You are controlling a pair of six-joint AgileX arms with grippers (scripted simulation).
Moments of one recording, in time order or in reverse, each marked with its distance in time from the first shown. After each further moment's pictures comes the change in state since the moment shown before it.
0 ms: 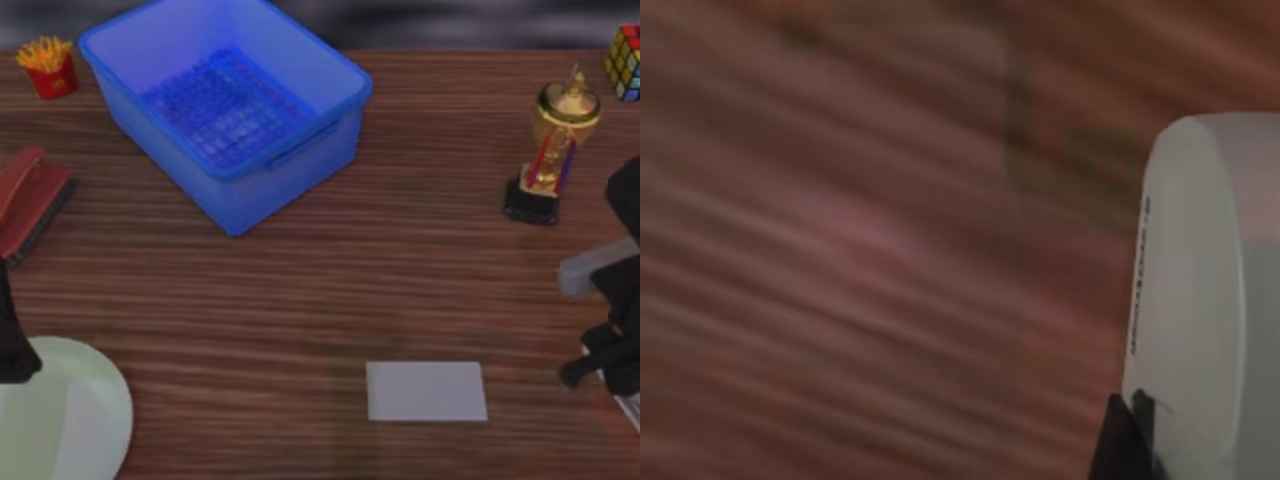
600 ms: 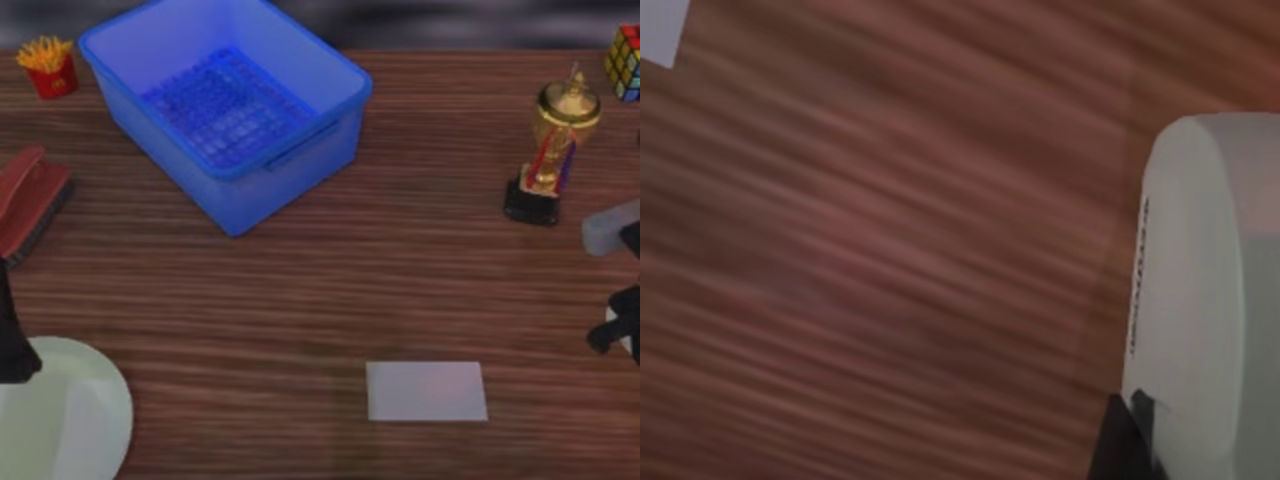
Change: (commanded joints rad) left arm 0.000 0.000 0.000 0.000 0.000 0.000; right arm 0.004 -0.132 0.145 -0.270 0.000 -0.009
